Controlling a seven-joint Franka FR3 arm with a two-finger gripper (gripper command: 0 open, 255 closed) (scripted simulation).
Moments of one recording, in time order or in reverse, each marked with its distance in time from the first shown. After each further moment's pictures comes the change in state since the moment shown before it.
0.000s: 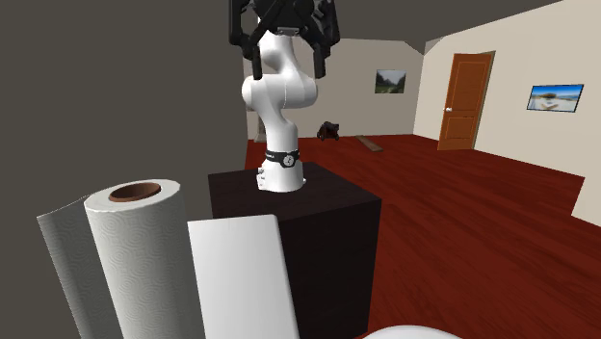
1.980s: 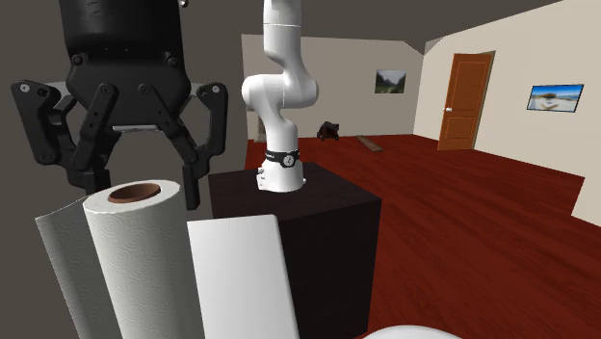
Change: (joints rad) arm -0.110 0.602 -0.126 0.372 0.232 0.266 -0.222
